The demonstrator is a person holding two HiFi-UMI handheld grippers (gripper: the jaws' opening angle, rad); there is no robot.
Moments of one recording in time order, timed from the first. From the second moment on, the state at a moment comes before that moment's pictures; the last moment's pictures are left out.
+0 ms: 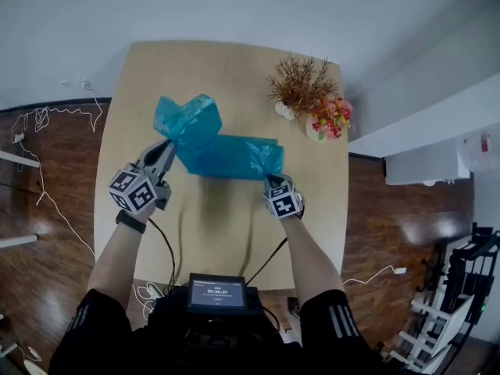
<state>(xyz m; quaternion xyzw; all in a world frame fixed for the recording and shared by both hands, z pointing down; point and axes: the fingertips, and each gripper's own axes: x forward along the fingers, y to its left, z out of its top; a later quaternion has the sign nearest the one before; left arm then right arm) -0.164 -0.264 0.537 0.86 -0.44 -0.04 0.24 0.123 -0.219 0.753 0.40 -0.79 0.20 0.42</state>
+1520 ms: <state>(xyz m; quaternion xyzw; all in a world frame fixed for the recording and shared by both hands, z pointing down) -0.374 -0.178 0.635 0.68 -0.59 0.00 0.44 0.198 -0.208 0.710 0.47 -0.78 0.18 0.37</state>
